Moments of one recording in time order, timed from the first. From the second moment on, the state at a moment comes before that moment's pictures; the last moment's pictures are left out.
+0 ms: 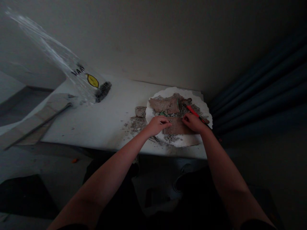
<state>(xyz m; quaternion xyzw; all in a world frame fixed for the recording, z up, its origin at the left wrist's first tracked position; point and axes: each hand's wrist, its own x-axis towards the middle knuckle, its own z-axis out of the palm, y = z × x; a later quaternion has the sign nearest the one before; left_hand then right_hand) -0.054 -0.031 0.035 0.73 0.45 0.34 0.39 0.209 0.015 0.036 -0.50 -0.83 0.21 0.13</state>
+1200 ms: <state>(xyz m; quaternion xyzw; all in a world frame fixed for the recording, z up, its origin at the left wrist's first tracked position) -0.053 -0.032 0.035 0.72 0.46 0.35 0.38 0.202 -0.006 0.052 -0.47 -0.82 0.17 0.28</state>
